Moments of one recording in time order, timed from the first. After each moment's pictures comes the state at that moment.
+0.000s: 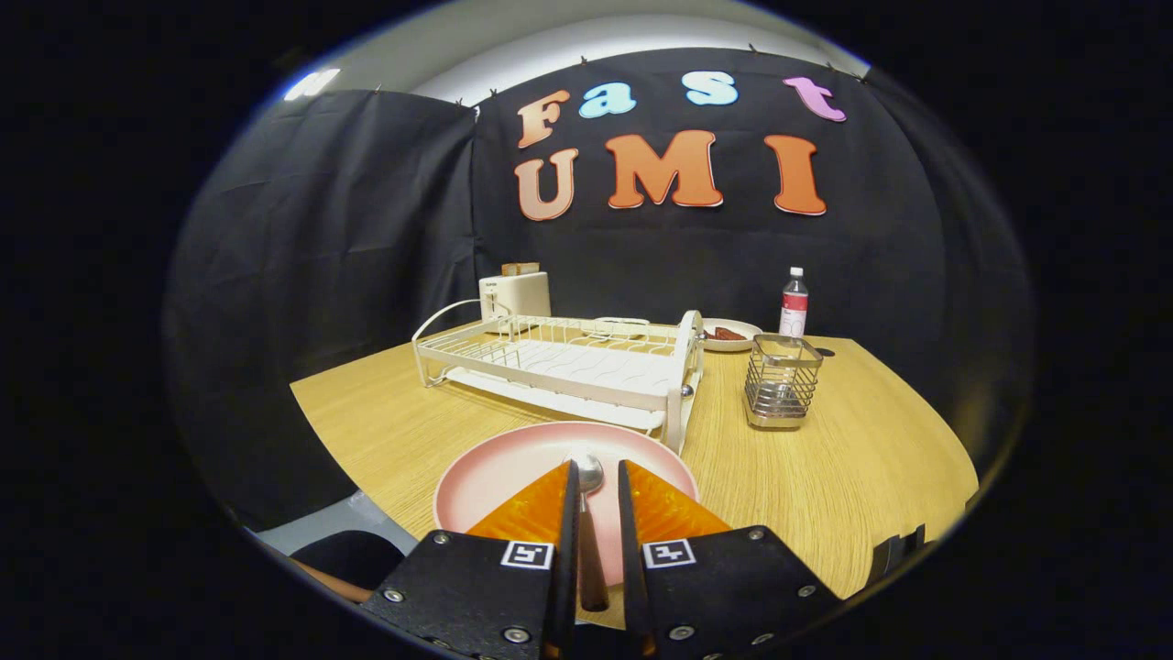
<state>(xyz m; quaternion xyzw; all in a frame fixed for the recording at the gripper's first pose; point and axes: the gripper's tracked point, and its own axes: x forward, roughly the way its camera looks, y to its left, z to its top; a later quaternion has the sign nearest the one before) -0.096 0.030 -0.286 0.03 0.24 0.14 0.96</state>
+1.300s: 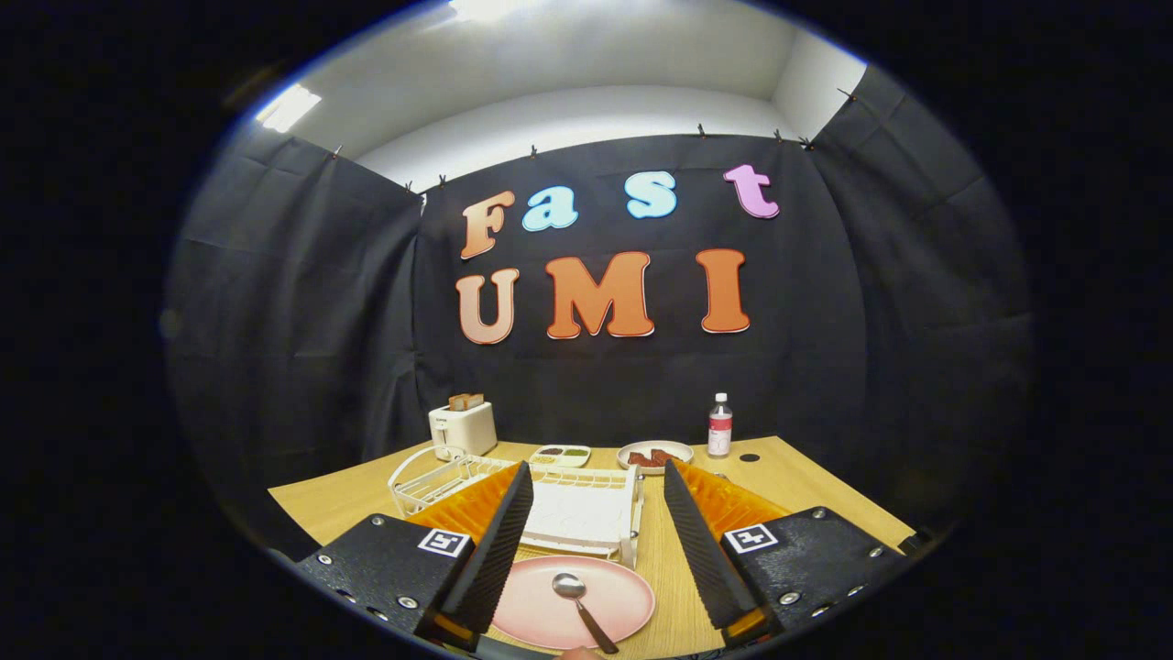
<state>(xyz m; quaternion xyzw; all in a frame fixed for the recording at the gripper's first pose) -0.074 0.020 -0.103 0.03 0.07 0.01 1.00</state>
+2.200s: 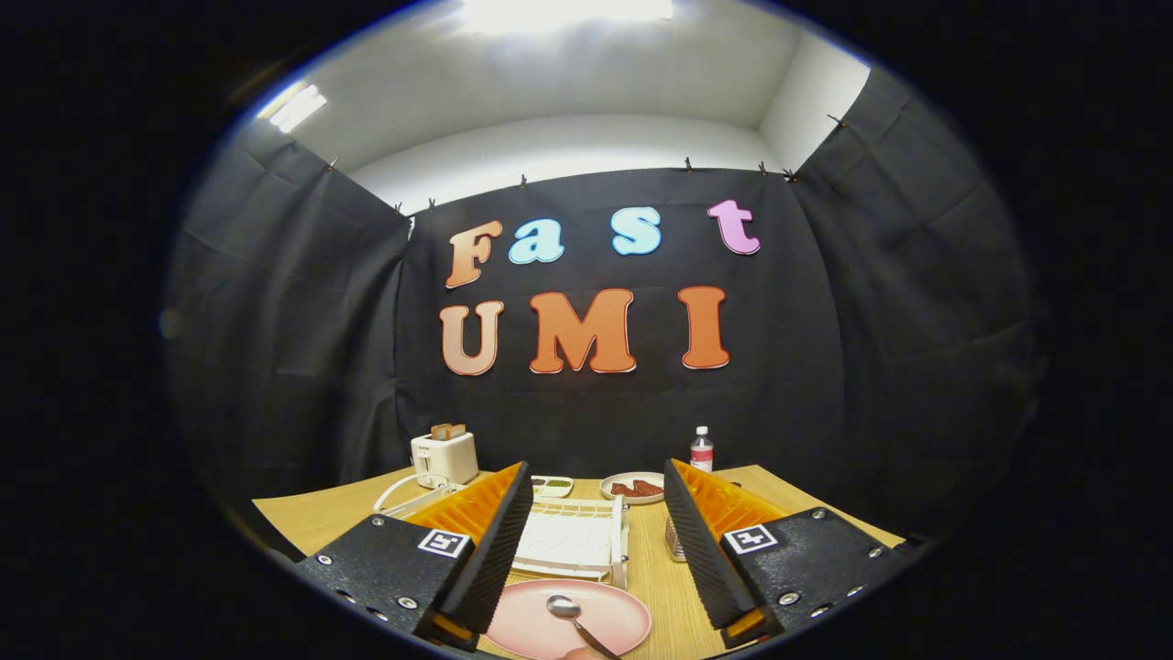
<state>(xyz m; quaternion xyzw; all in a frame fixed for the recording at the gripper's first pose) -0.075 0.025 -0.082 0.03 0.02 -0.03 1.00</state>
